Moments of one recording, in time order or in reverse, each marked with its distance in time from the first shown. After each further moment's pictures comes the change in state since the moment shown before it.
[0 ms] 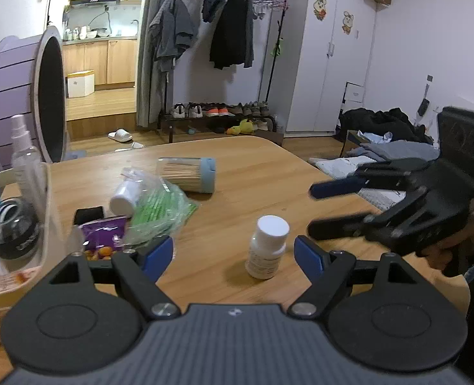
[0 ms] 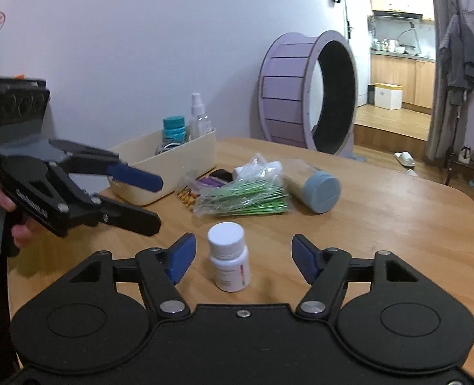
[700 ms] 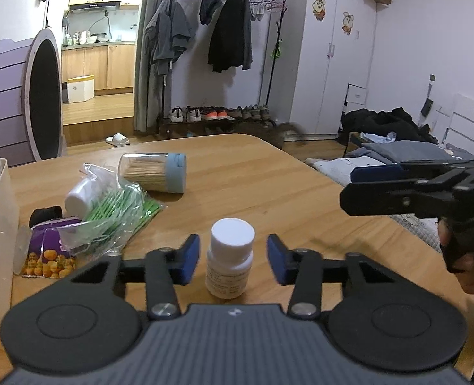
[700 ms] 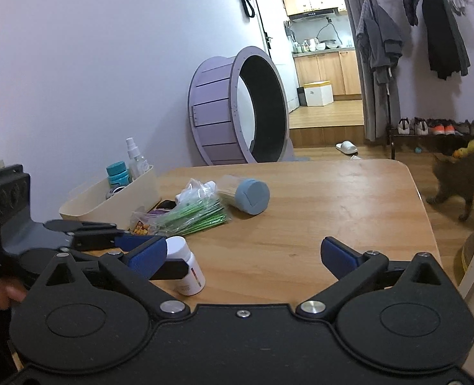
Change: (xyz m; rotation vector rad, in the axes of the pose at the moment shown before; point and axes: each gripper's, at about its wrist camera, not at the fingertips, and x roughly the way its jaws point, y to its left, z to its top) left arm 0.039 -0.033 -0.009 0.000 -0.035 0.028; right arm -0.033 -0.024 -0.016 0.243 -0.099 -0.176
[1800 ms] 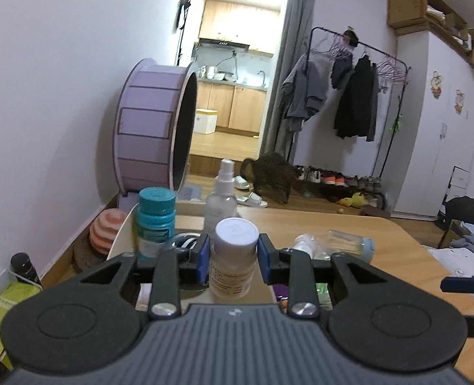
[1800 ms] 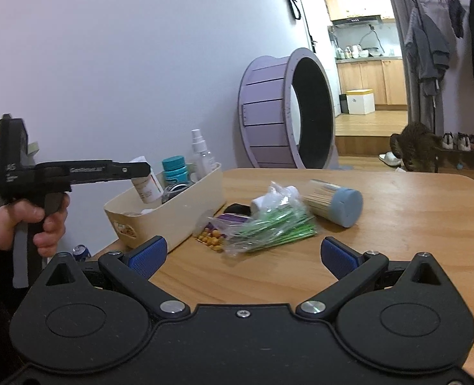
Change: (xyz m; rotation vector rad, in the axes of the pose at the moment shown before) left arm -0.110 0.135 0.019 -0.253 -0.192 0.394; right arm 0.043 0.084 -0.003 -0.083 -0.009 0.121
